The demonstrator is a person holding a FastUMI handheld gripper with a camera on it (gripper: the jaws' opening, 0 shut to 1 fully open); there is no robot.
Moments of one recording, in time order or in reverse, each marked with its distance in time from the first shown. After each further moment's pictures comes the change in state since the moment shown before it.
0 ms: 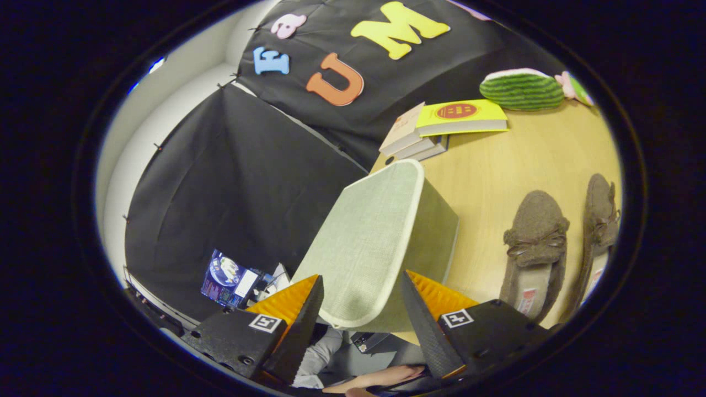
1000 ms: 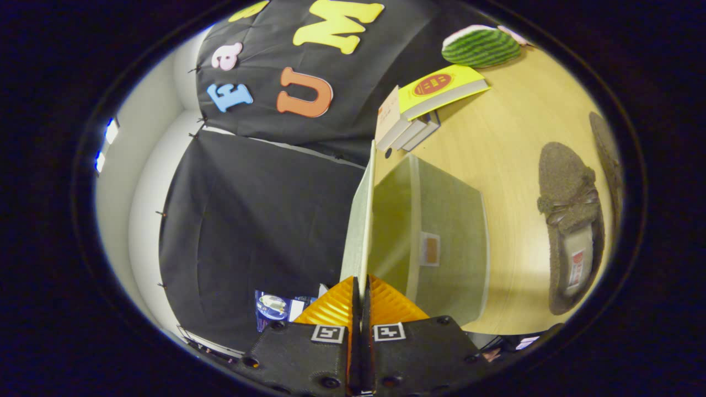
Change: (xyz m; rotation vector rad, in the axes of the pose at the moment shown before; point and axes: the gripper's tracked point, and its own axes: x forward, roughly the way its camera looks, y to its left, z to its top) arm 0.015 0.052 0.027 0.265 -0.016 0.087
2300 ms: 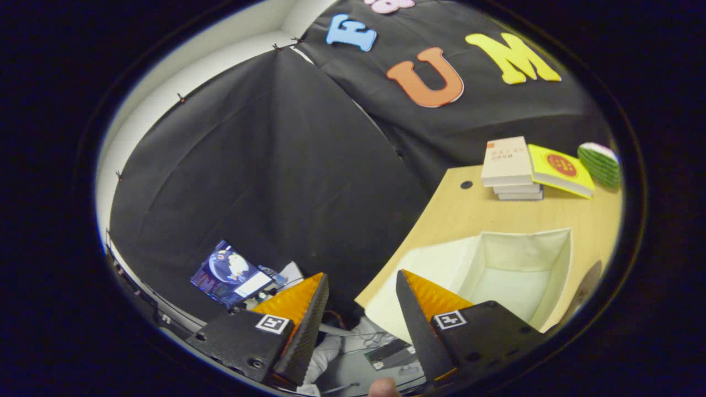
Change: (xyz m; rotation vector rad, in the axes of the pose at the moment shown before) arm 0.132 0.189 -0.051 -0.623 0.001 -0.110
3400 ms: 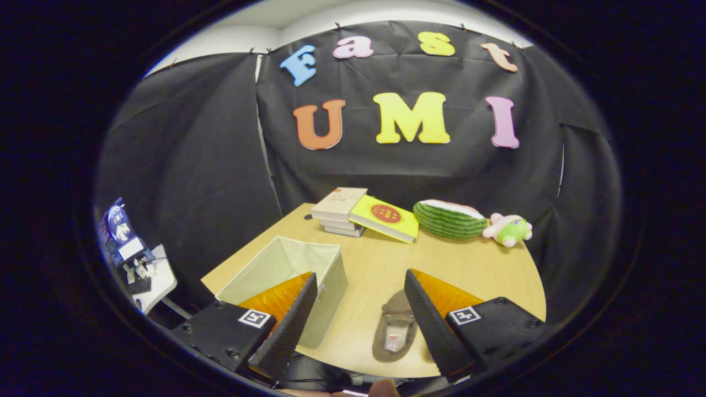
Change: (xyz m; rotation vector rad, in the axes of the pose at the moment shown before) arm -0.239 -0.236 -0.035 -0.166 -0.154 -0.633
